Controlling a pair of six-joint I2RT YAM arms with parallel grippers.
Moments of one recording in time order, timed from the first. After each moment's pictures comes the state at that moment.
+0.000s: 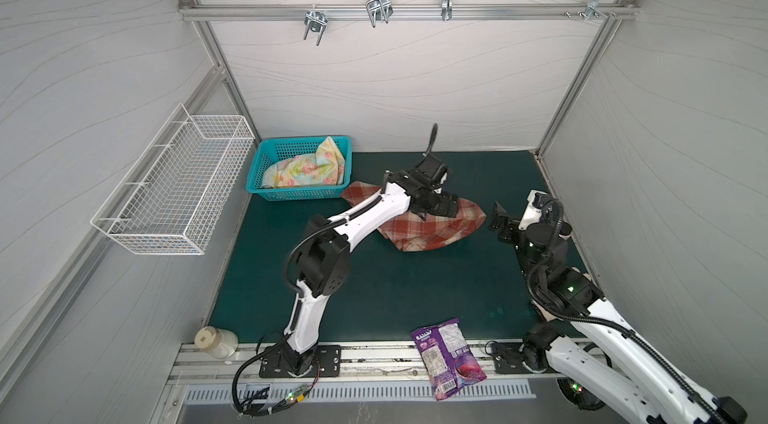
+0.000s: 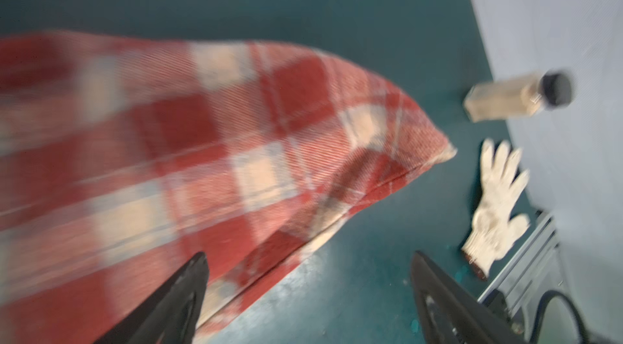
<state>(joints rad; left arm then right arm) -0.72 1.96 1.77 -0.73 0.15 -0.45 0.60 0.70 0.63 -0.19 0.60 0.30</state>
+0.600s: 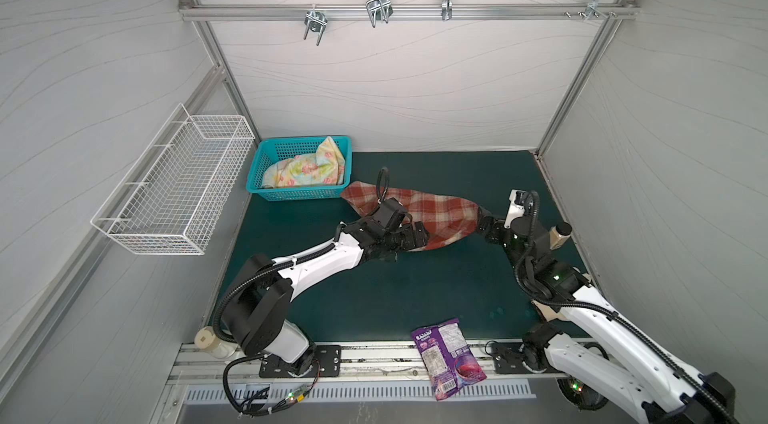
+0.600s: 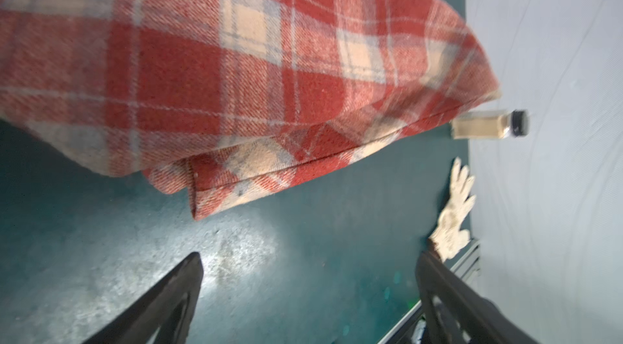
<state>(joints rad) -0.73 1.50 0.95 -0.23 0.15 -0.87 0.60 0.80 0.63 -0.19 0.47 0.37</state>
